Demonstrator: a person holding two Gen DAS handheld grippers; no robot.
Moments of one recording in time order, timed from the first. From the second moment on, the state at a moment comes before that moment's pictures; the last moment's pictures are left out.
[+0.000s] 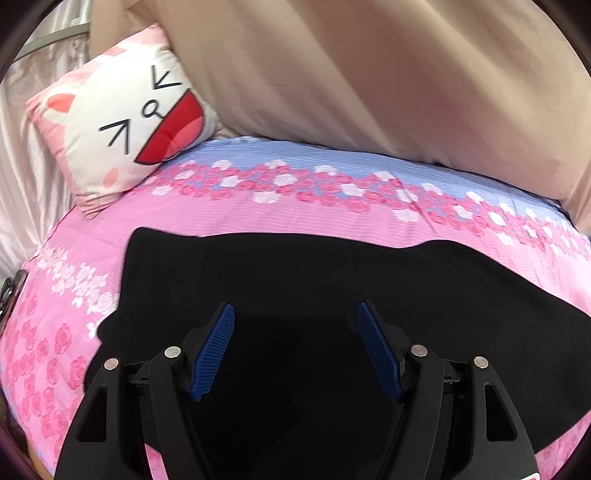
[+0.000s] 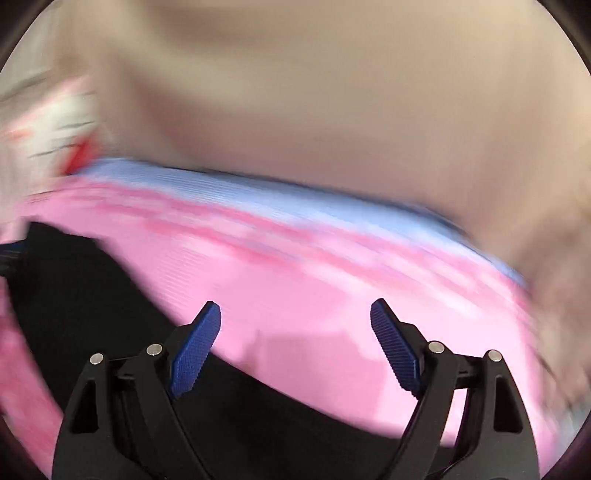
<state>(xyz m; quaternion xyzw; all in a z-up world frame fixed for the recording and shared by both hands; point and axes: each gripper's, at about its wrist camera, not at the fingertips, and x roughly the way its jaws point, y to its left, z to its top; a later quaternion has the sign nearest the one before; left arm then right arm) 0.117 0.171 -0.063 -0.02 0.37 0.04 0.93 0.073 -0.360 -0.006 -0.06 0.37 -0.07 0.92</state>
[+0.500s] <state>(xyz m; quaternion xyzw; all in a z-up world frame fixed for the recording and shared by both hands) 0.129 0.063 -0.054 0.01 0.37 0.02 0.93 0.014 -0.495 -0.076 0.01 0.44 -0.08 0.89</state>
